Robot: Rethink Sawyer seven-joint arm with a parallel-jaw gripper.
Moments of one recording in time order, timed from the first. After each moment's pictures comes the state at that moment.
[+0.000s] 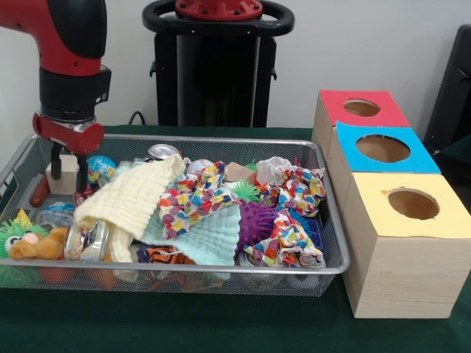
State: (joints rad) arm -0.75 -0.52 0.04 1.71 -0.44 0.17 1.98
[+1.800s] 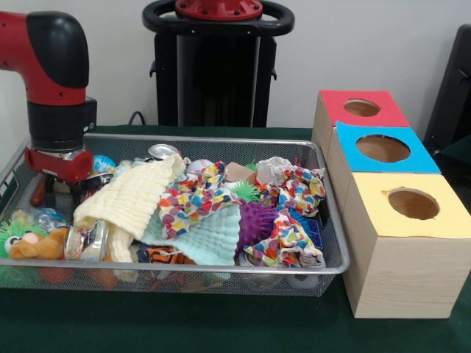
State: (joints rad) arm -0.91 -0.40 0.21 1.65 -0.58 0.11 1.98
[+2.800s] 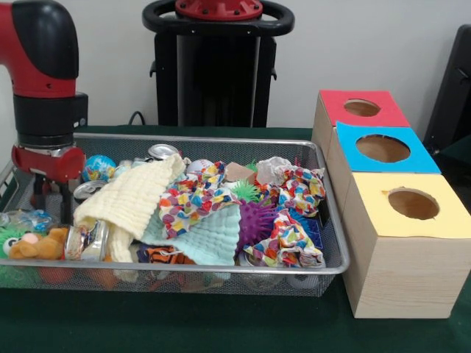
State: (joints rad) arm -0.94 -0.45 0.30 1.63 -0.58 0.18 1.98
